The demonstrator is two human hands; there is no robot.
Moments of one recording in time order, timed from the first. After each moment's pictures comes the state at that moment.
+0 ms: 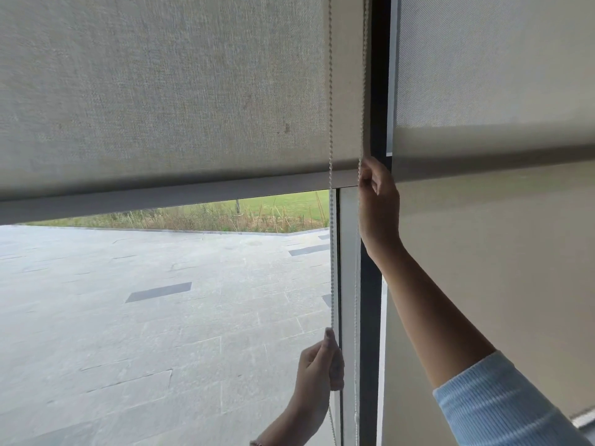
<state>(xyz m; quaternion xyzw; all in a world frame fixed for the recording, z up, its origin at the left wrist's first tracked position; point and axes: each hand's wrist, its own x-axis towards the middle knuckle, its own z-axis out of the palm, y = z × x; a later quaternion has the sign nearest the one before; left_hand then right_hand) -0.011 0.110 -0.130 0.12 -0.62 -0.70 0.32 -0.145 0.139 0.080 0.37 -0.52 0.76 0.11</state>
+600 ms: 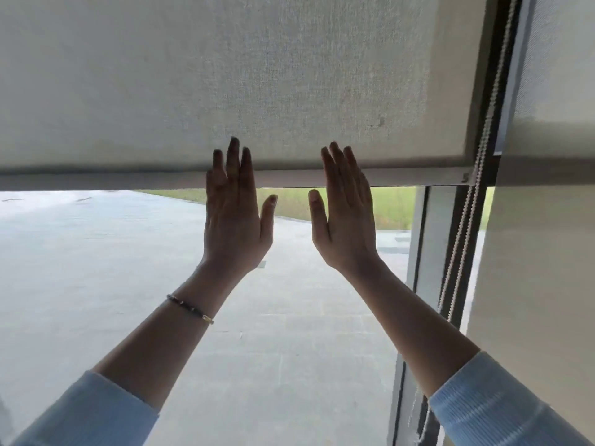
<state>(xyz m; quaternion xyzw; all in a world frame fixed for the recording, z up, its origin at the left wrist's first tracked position) 0.136 -0.007 0.062 0.30 -0.76 0.20 0.54 -0.028 0.067 0.061 0.60 -0.48 0.51 0.40</state>
